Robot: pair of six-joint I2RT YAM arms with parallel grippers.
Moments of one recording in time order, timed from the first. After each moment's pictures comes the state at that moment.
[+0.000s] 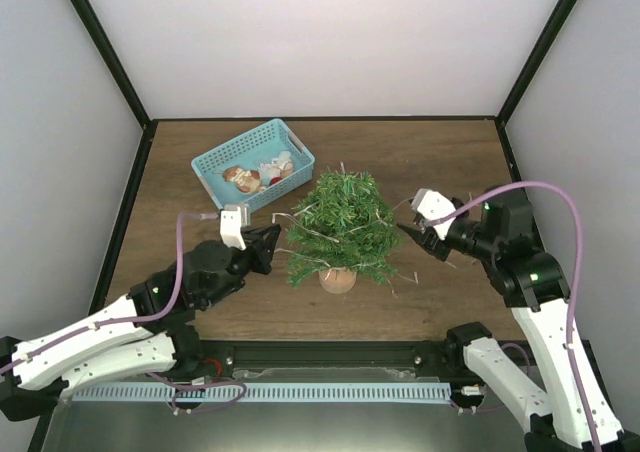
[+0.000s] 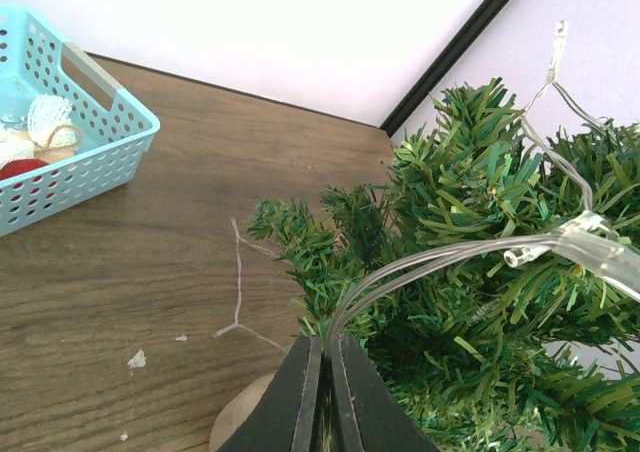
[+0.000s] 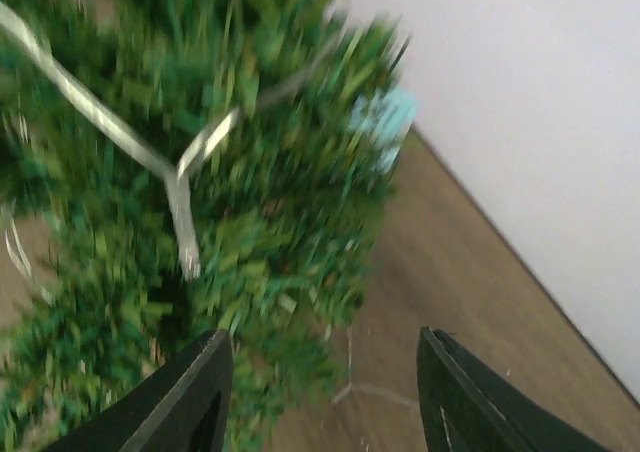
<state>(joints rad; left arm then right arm) -1.12 0.70 0.73 -0.32 -0.48 -0.71 0.27 0.70 1.04 -0.75 -0.53 -0.64</state>
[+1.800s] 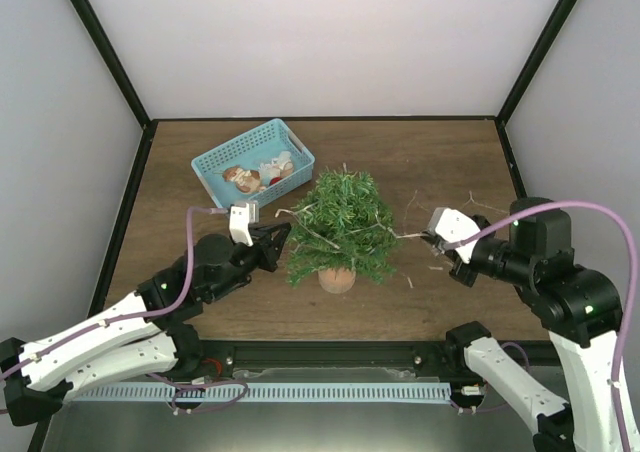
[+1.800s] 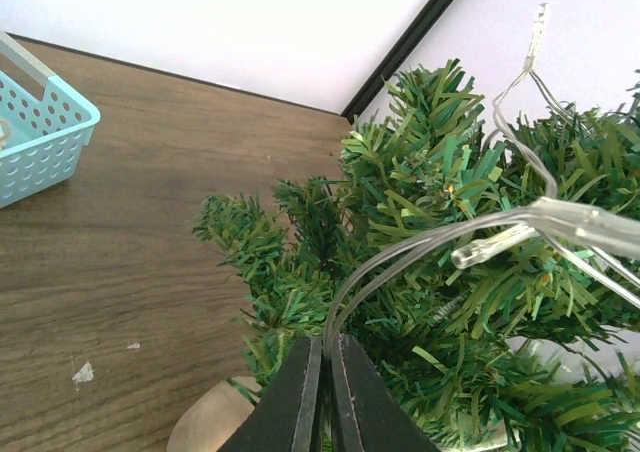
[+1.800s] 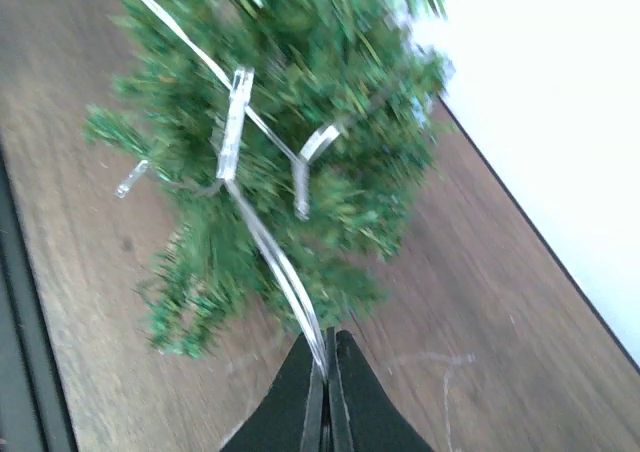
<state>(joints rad) -1.04 0.74 0.71 -0.20 -0.30 -0.69 0.35 0.71 1.34 -1.22 -0.37 -0.70</state>
